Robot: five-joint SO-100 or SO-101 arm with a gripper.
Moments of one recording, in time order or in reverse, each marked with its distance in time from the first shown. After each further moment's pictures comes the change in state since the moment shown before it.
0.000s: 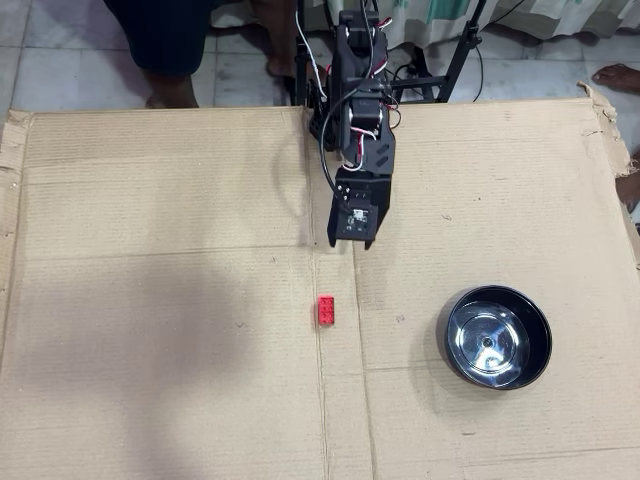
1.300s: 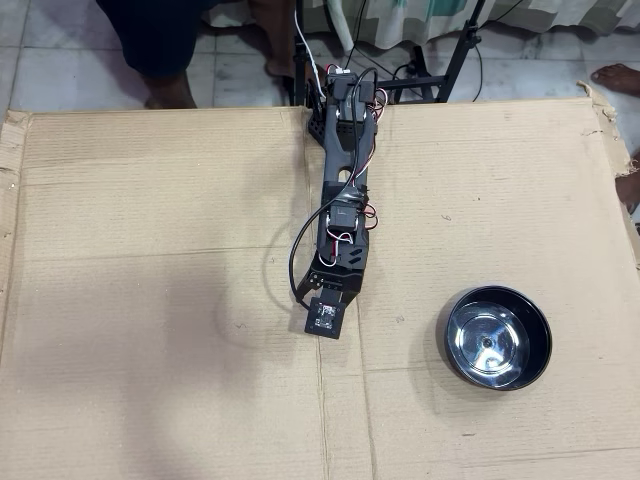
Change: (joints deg) arm 5.6 -48.0 -29.6 -0.1 -0.4
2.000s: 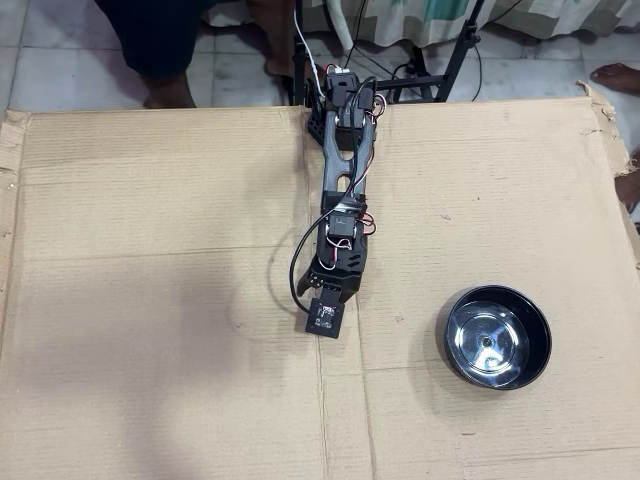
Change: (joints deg) arm -0.2 -4.4 2.6 -0.1 -0.1
